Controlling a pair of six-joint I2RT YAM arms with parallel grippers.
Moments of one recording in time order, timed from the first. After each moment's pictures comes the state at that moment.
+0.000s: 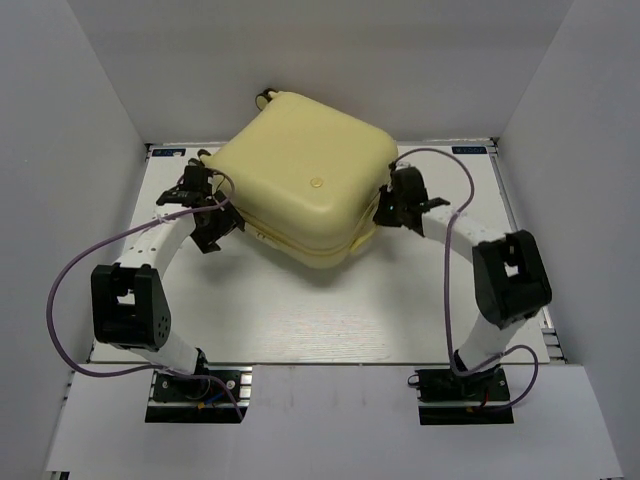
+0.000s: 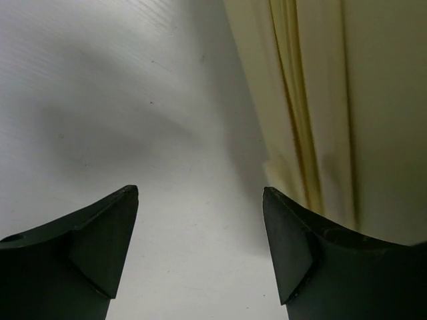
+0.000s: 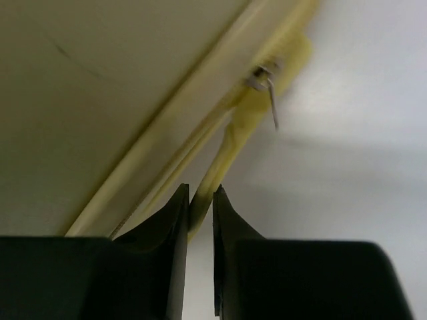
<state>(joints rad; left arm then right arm) -0.09 1.55 1.19 -0.74 -0.01 -0.72 0.39 1.76 1.16 -0.17 -0.02 0.34</state>
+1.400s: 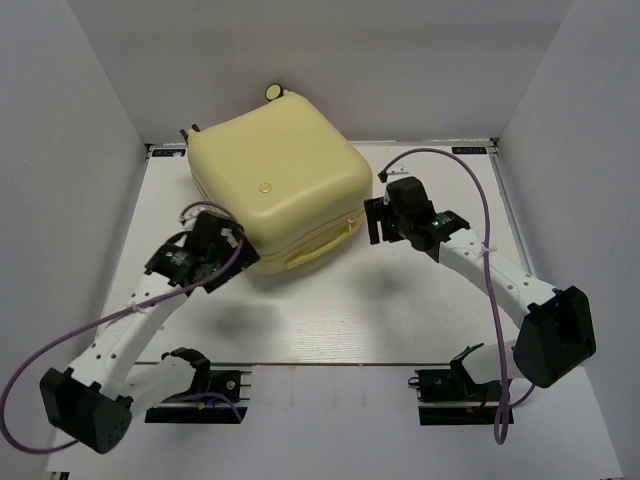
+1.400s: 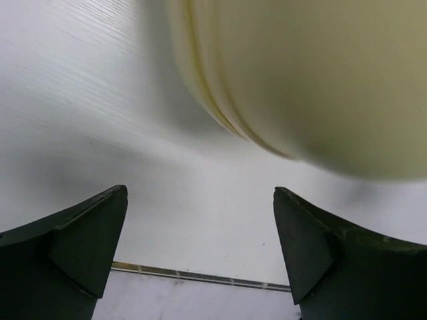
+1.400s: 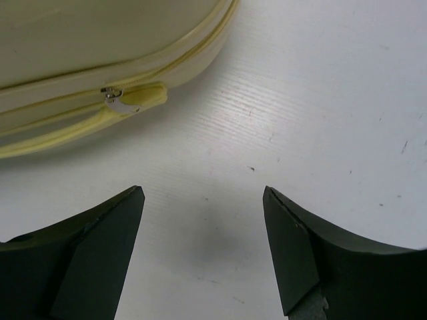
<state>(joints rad) -0.34 1.00 0.97 -0.91 -0.18 -0.89 0.58 1.37 1.08 -0.47 0.17 0.18</state>
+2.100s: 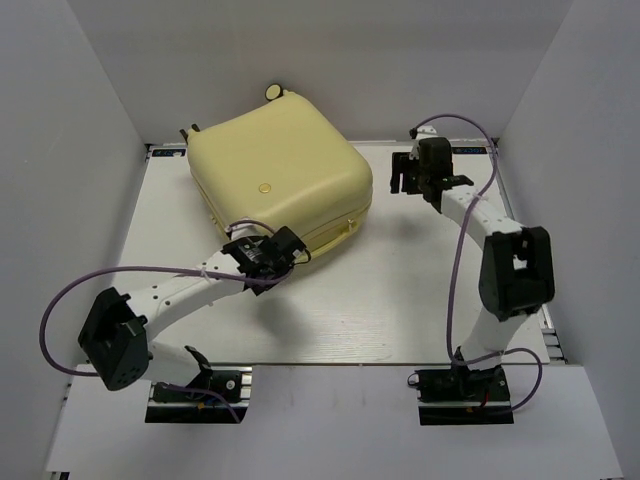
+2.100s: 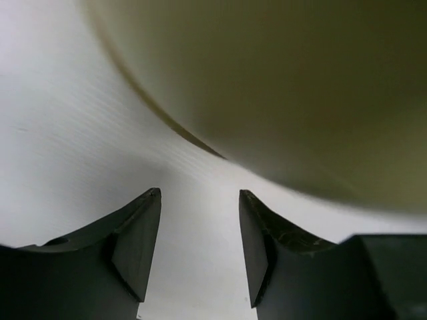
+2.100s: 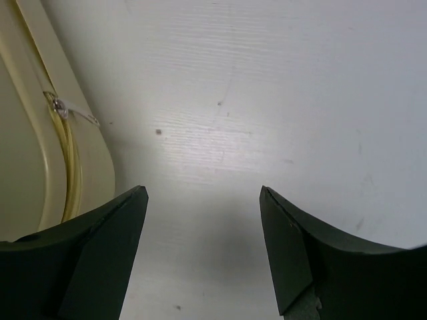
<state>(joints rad) -0.86 1.37 1.01 -0.86 -0.55 -1.36 0.27 1.70 1.28 -0.17 0.07 0.12</state>
